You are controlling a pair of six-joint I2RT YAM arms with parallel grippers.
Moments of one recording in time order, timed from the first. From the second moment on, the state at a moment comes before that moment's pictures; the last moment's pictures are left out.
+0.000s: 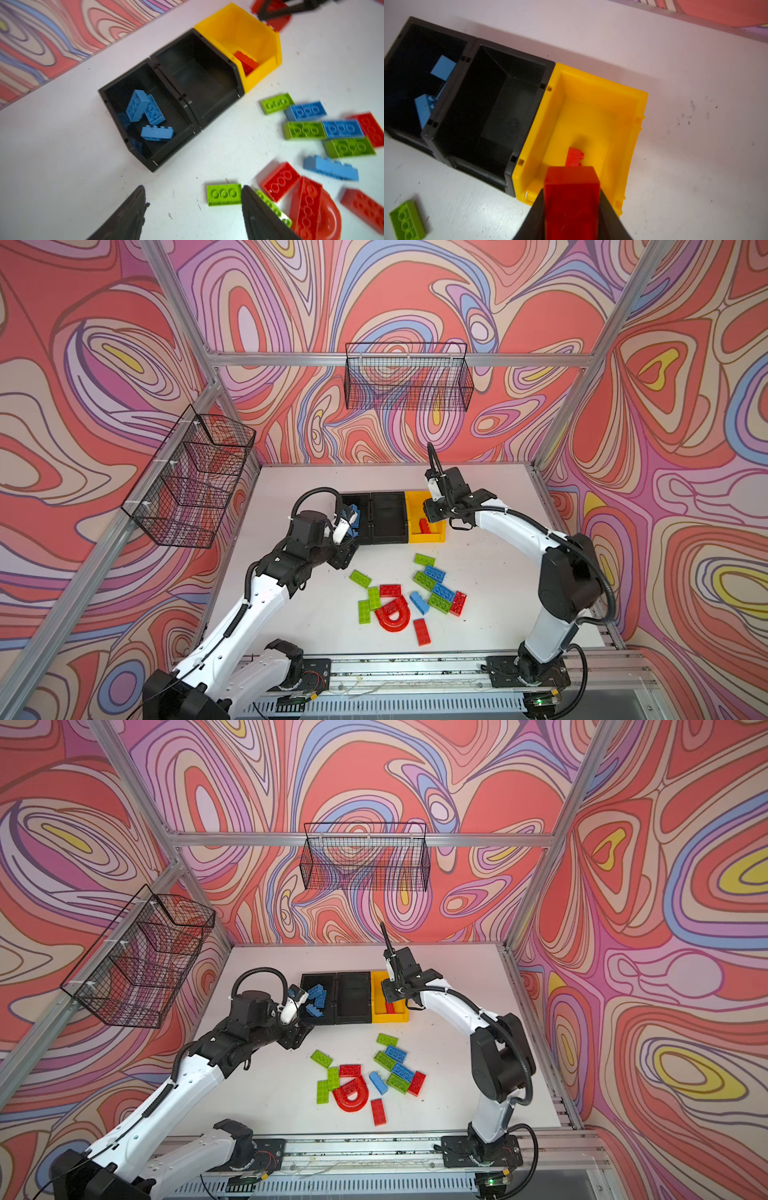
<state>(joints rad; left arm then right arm) -0.40 1.02 0.85 -0.56 0.13 0.25 0.47 1.84 1.46 -0.51 0.02 0.14</state>
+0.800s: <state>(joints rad) -0.58 1.31 0.81 -0.71 0.01 0.61 0.41 1.81 1.40 -0.38 -0.03 0.25</state>
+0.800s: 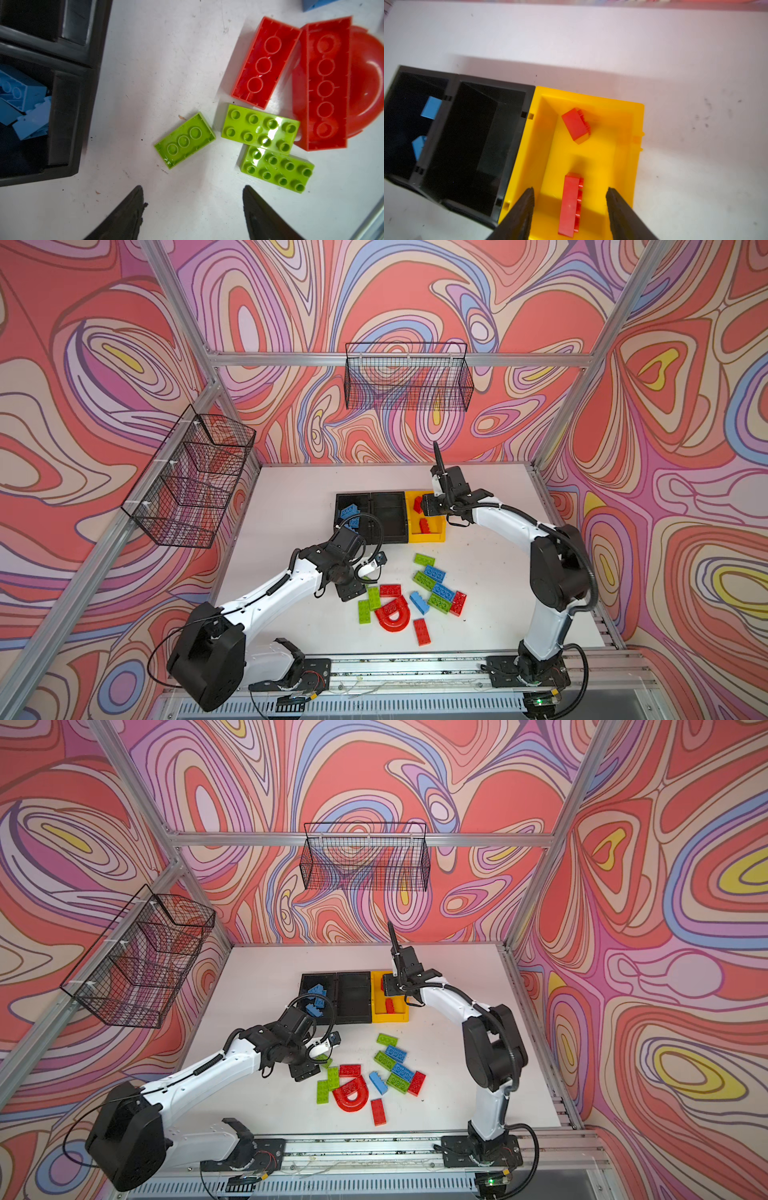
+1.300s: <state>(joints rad) -0.58 1.56 0.86 -0.62 -0.10 0.78 0.30 1.49 1.15 -0.35 -0.02 0.28</state>
